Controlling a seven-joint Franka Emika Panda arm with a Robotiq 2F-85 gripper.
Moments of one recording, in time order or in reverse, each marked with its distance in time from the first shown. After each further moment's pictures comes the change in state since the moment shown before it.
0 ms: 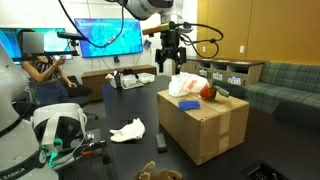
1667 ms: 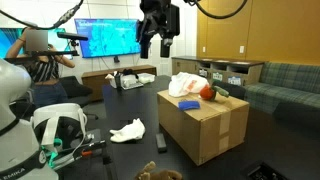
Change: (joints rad) arm -0.130 -0.410 -0.199 -0.209 -0.115 -0.184 -0.166
